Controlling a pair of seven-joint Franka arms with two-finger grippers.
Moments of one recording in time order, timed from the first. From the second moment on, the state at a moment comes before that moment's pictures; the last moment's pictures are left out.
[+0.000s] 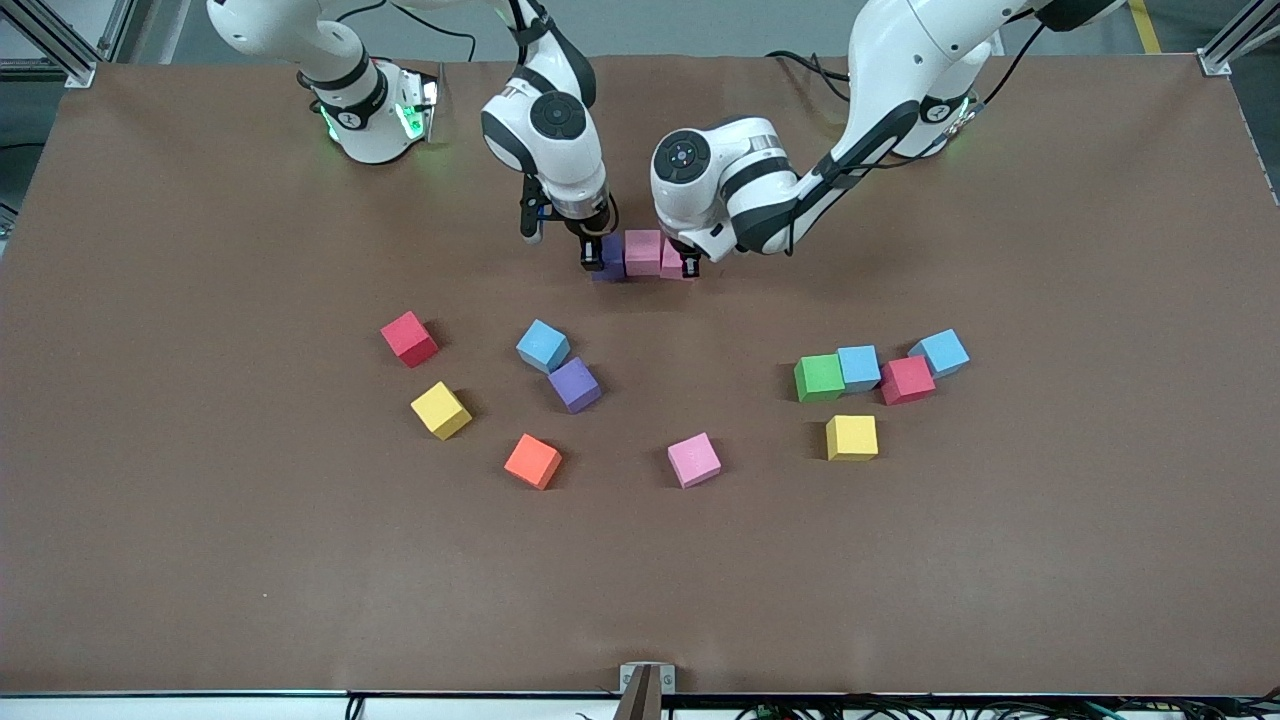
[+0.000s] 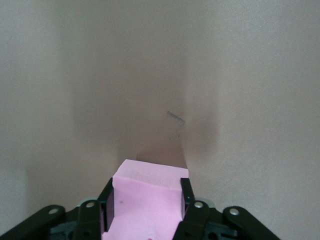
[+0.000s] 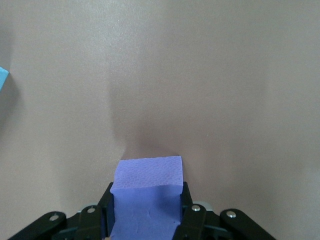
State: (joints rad) left arm -0.16 0.58 -0.81 -2.08 0.44 2.29 -2.83; right arm 1.02 0.31 -0.05 -2.31 0.09 2.67 2.46
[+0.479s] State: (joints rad) left arm -0.16 0.58 -0.81 -2.06 0.44 2.29 -2.83; right arm 1.02 0.31 -0.05 -2.31 0.09 2.66 2.46
